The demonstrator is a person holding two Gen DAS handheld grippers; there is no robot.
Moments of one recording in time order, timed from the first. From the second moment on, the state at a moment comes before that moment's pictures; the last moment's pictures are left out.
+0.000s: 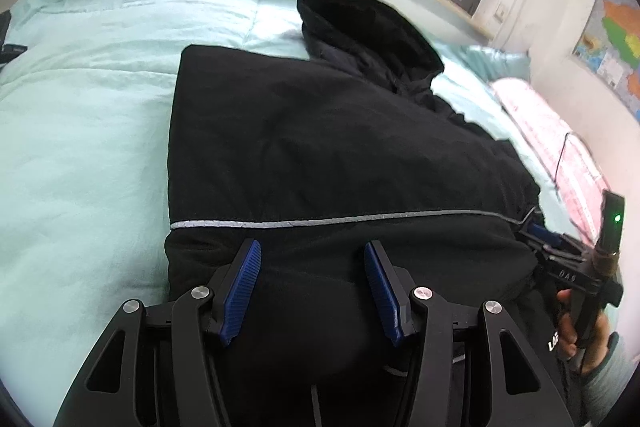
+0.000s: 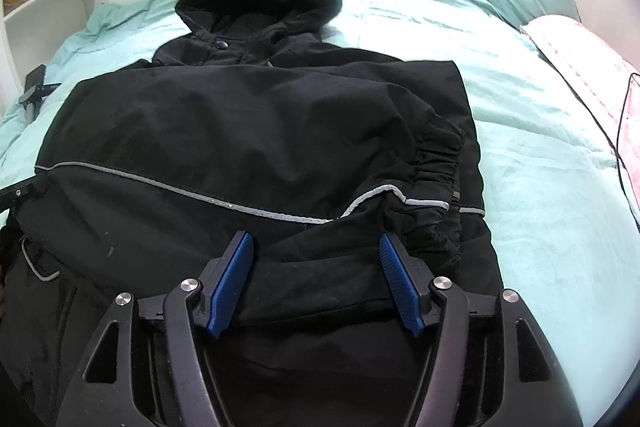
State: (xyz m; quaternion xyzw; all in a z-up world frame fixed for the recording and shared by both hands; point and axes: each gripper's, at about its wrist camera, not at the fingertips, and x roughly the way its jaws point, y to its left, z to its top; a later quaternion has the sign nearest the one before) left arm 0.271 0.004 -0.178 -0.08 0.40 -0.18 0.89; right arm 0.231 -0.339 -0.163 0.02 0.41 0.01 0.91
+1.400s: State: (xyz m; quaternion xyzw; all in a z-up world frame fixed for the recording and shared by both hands) left arm 0.634 -0.076 -0.111 -0.11 0.51 -0.15 0.84; right arm 0.581 -0.375 -0.088 0.12 0.55 0.04 0.83
